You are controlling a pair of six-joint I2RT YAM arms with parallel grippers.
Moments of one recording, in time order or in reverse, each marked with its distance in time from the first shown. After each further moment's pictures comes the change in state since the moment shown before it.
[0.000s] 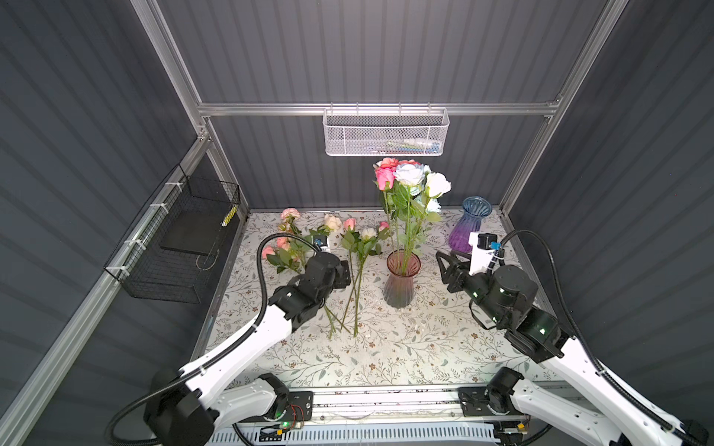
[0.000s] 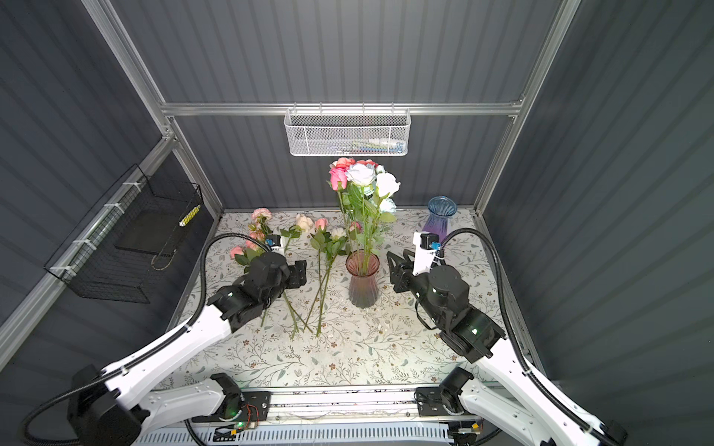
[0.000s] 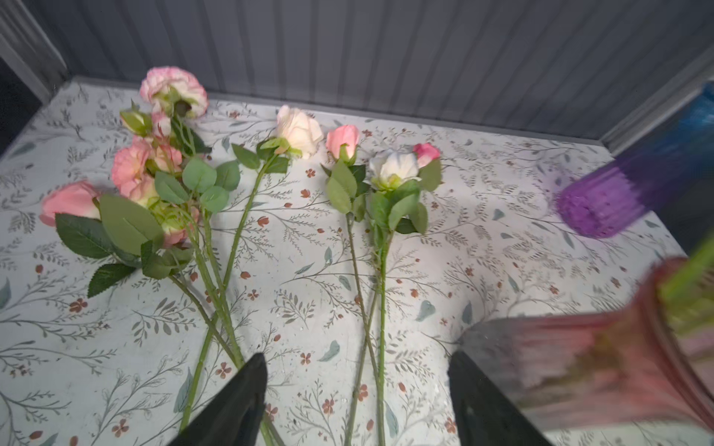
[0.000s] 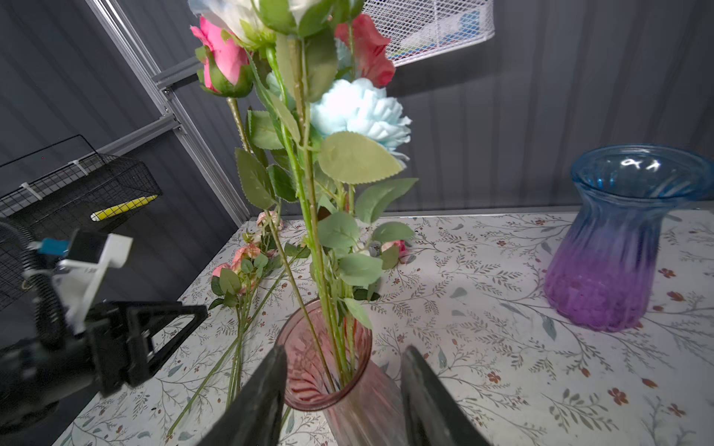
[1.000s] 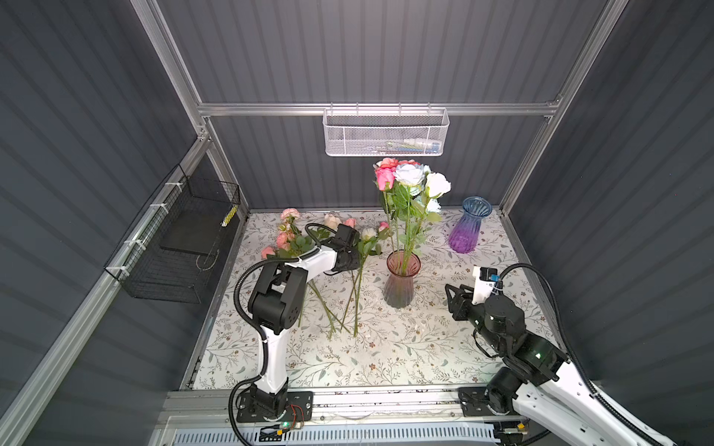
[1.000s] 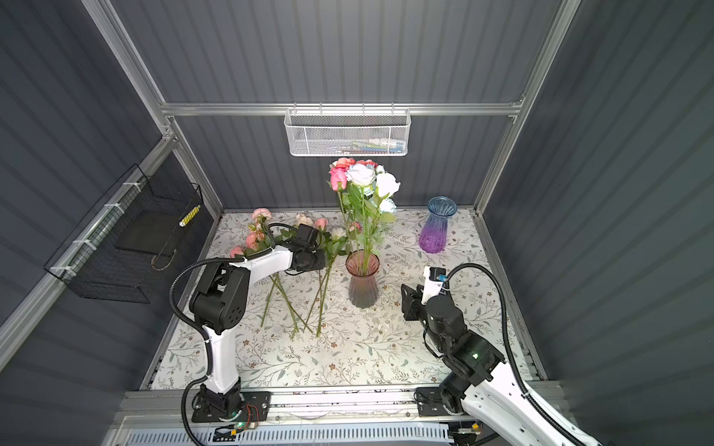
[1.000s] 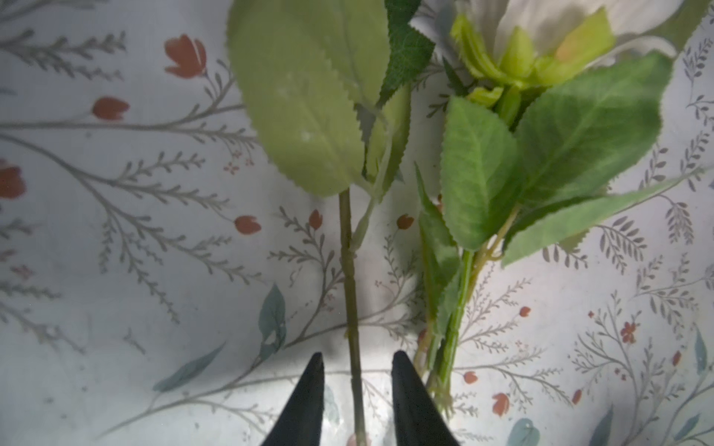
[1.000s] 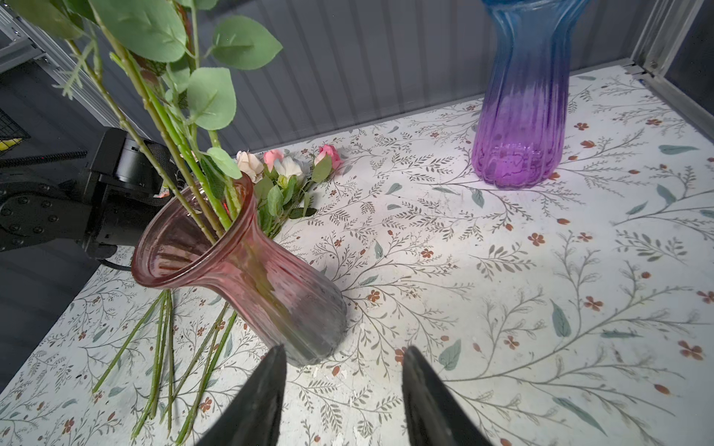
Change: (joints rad) left arm 0.179 0.835 0.498 -0.061 0.335 -0.006; right arm -0.006 -0.189 -0.284 -0.121 0.088 0.138
